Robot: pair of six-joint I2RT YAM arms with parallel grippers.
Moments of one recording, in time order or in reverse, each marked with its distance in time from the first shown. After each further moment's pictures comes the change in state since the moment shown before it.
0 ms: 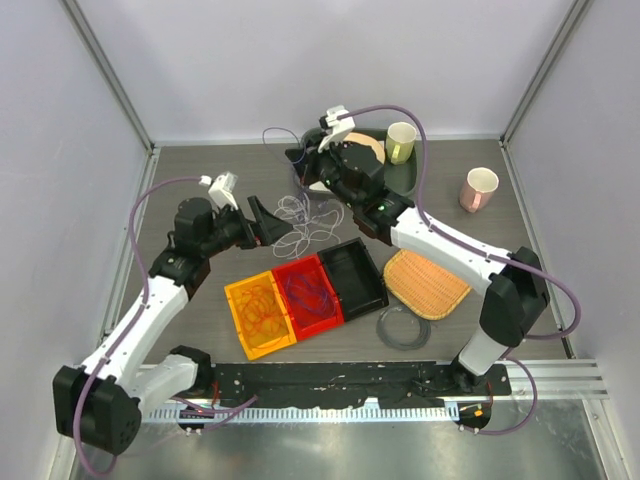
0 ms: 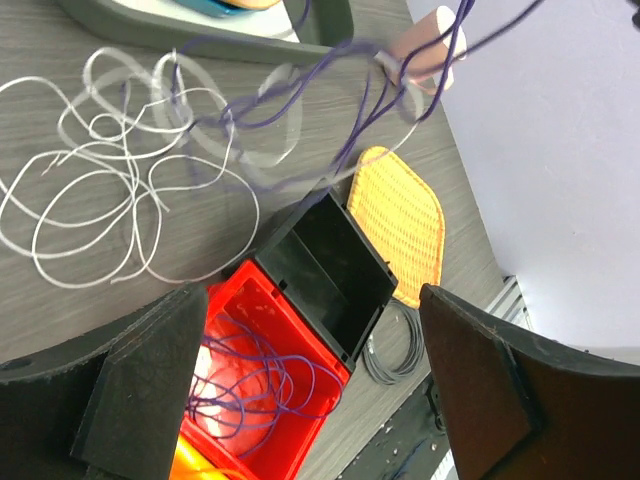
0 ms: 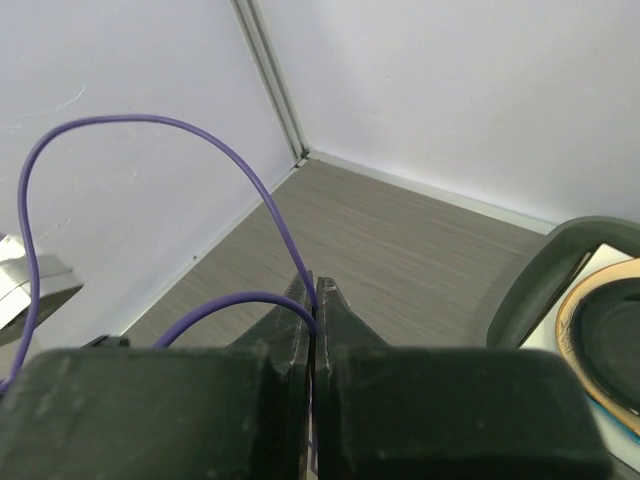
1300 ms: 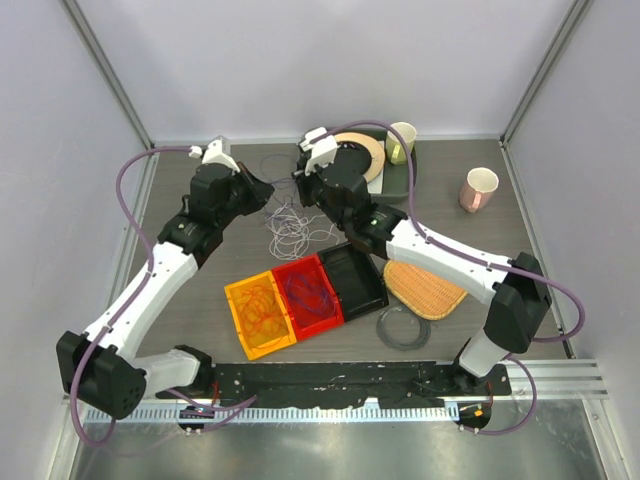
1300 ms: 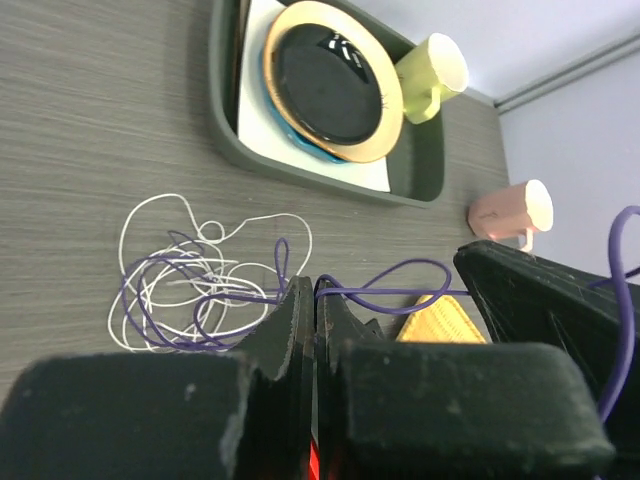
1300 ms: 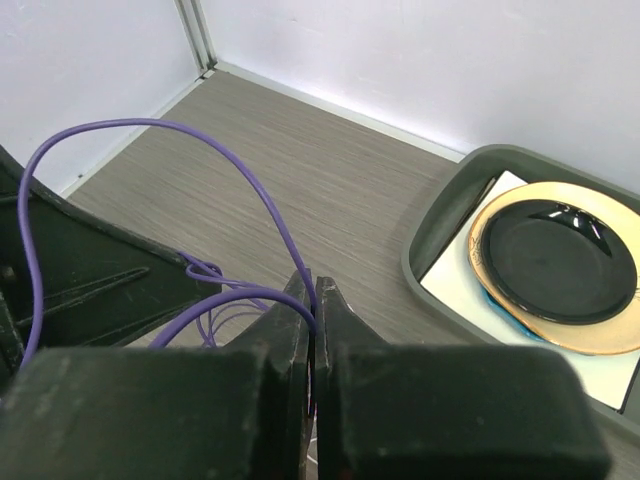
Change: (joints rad) left arm -0.079 0.220 0.318 -0.091 -0.472 -0.057; right arm 0.089 -0.039 -0.016 -0.243 0.239 -0.169
